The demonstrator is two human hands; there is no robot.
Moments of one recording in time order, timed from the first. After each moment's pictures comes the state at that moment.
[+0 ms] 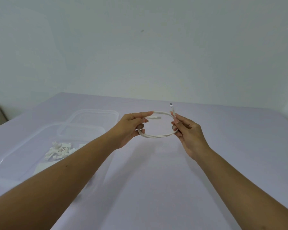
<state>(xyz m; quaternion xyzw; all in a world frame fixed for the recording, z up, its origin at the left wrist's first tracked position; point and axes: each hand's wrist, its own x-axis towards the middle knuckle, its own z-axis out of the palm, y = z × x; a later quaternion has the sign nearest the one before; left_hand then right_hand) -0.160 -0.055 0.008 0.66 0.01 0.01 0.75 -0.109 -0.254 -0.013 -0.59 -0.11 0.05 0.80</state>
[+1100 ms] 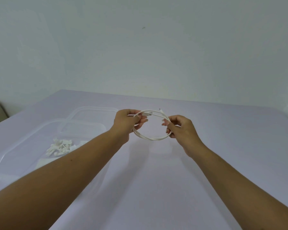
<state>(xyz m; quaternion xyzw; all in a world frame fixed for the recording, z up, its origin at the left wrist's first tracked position) -0.156 -0.057 0.002 0.64 0.13 0.13 0.74 -0.115 -0.237 -0.013 -0.77 -0.14 -0.01 0.63</state>
